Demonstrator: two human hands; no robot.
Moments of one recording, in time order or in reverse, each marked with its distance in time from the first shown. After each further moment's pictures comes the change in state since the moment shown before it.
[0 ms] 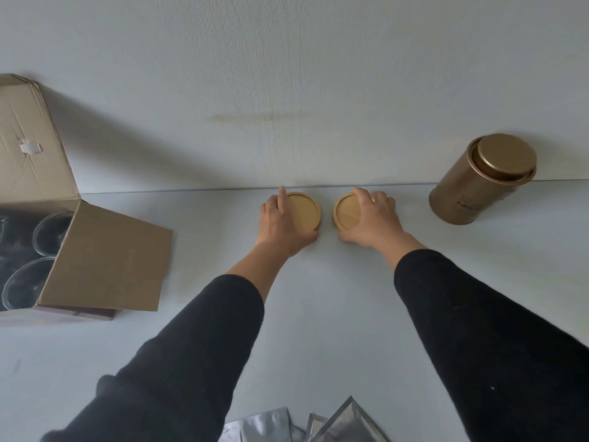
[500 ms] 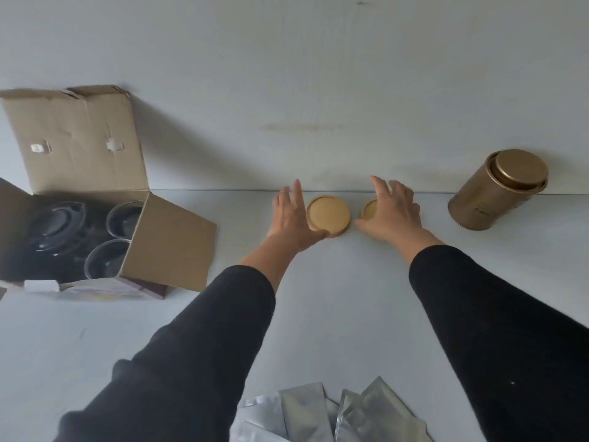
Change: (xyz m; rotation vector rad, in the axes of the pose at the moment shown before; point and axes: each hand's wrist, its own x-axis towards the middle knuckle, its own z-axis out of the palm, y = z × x) left_hand -0.033 -0.019 -0.058 0.062 -0.007 0.051; right_hand -0.039 -0.050 -0.025 -0.041 0.122 -0.024
